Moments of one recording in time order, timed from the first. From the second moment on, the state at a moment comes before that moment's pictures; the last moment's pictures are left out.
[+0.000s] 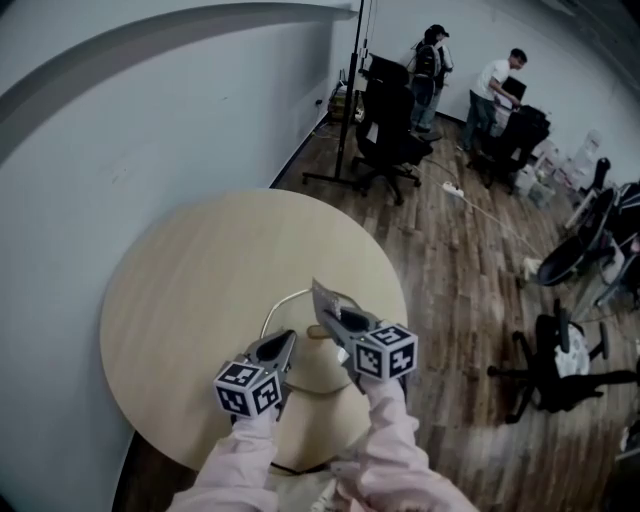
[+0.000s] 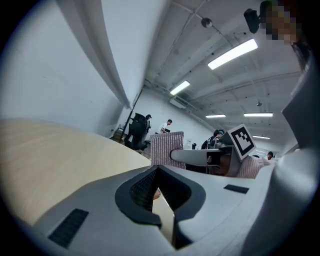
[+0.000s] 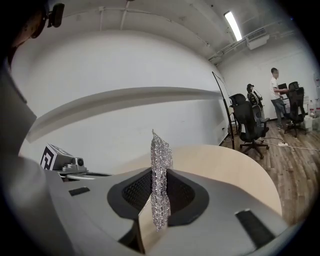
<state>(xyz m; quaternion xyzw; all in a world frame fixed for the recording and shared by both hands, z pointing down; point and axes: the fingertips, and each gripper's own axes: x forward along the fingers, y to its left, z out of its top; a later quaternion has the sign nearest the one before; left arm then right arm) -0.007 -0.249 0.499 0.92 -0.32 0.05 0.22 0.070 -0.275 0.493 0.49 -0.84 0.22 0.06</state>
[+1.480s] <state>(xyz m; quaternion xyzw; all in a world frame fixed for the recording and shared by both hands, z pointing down) -0.039 -0.255 0.548 0.90 -0.32 0.08 0.29 0.074 -0.347 0.591 0.45 -0.74 0.24 0.43</state>
